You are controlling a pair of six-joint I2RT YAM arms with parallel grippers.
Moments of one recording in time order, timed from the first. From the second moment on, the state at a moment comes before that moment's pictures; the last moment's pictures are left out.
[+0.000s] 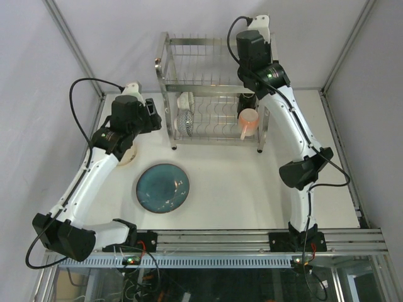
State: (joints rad) left arm -0.34 1.21 1.28 -0.54 -0.17 -0.36; right arm 0.51 2.03 2.52 -0.80 0.89 -0.01
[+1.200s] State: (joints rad) left arm 0.04 1.10 0.92 -0.59 -0.14 -0.74; right arm 0.47 1.69 2.17 -0.69 0.67 0.07
